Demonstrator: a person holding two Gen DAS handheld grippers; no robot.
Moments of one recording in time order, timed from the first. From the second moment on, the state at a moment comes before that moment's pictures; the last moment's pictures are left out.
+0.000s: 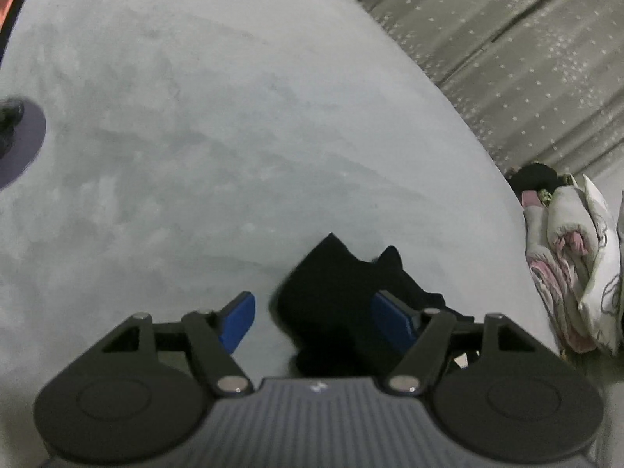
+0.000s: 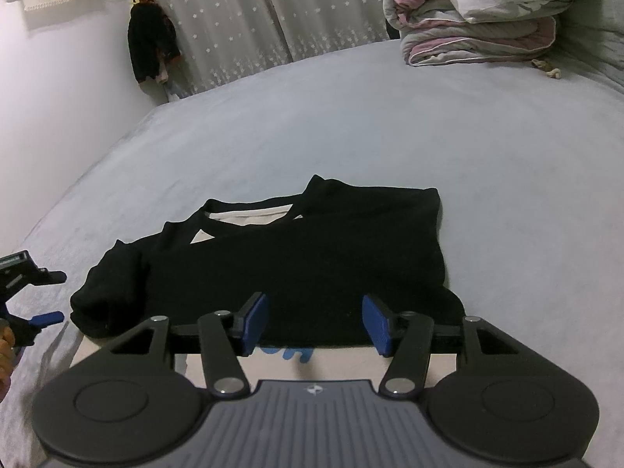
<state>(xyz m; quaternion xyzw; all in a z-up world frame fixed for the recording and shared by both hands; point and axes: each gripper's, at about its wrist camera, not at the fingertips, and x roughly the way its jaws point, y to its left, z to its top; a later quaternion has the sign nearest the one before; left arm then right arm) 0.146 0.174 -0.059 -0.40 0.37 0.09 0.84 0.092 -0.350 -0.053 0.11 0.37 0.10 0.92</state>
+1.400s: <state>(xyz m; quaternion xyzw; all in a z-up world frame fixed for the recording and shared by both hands) 0.106 -0.053 -0.070 -0.14 0.37 -0.40 0.83 0.119 -0.367 -0.119 0.49 0.39 0.19 0.75</state>
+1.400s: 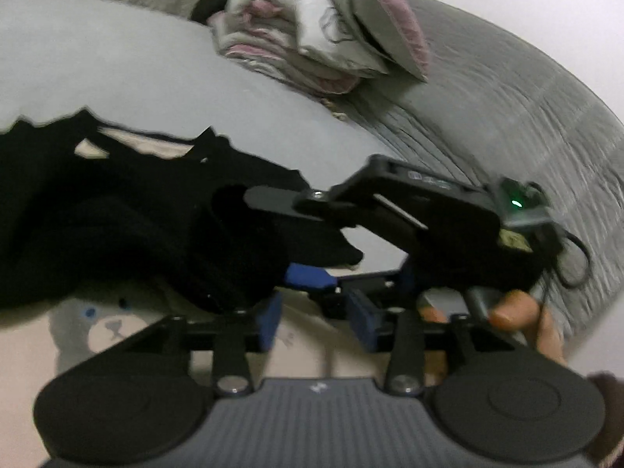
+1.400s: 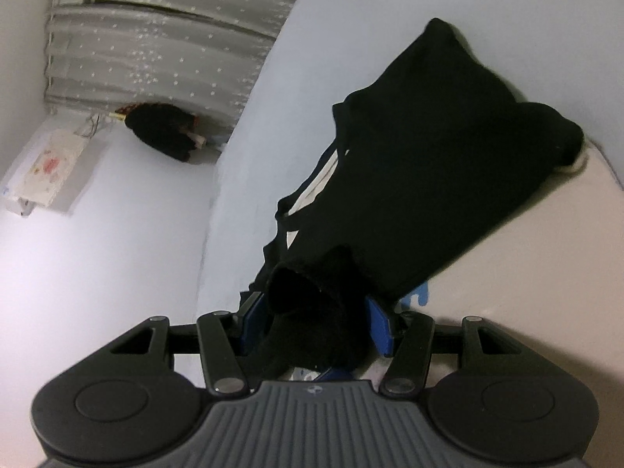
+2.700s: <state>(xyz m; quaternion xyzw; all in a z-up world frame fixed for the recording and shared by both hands) 0.143 0.069 -0.036 -0.22 0.31 -0.21 0.90 0.122 -0.333 -0.058 0.29 0.37 0.16 0.87</state>
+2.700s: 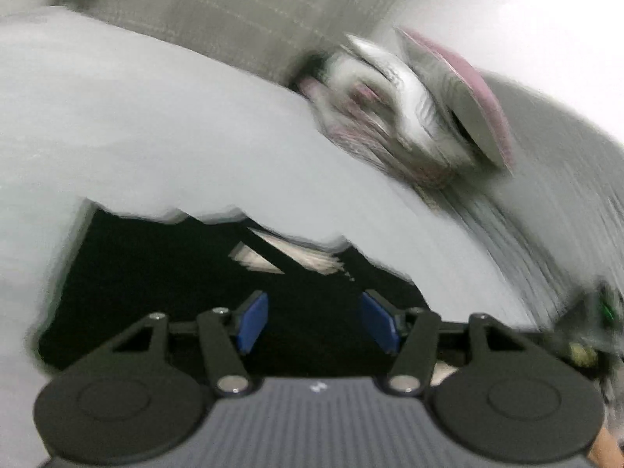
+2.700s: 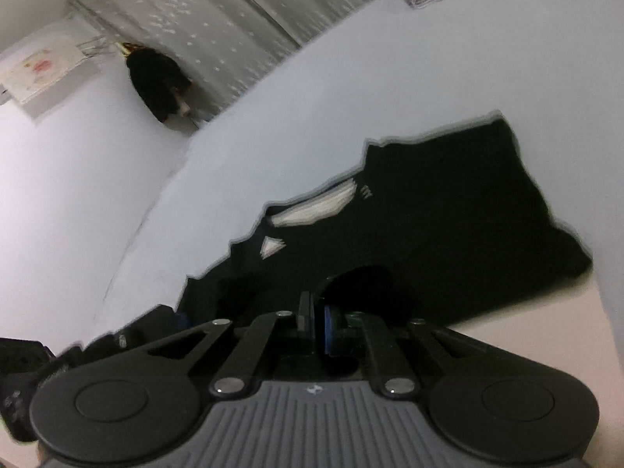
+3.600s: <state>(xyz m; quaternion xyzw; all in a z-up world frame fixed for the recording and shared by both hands) 0.158 0.106 -0.076 -0.24 0.32 -0.14 0.91 0.146 -0.385 0.017 0.25 0.30 0.18 0.90</state>
